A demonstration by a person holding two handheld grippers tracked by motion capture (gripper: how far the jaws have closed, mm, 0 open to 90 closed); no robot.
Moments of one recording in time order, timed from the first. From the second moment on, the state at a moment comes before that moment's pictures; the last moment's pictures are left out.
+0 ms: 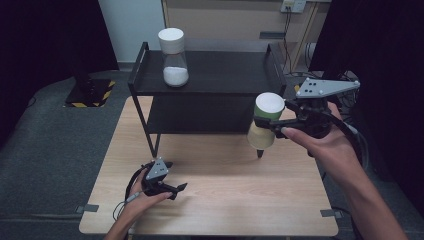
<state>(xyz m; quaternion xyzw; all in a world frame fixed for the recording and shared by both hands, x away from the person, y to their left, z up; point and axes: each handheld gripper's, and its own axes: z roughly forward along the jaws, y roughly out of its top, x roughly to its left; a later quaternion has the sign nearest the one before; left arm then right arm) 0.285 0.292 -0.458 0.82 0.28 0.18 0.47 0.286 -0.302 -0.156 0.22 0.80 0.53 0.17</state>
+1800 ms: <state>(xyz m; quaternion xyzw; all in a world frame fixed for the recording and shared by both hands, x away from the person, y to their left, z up) 0.289 0.290 -0.460 0.83 0.27 0.17 0.46 0.362 -0.259 -0.077 0.24 0.79 0.52 0.24</state>
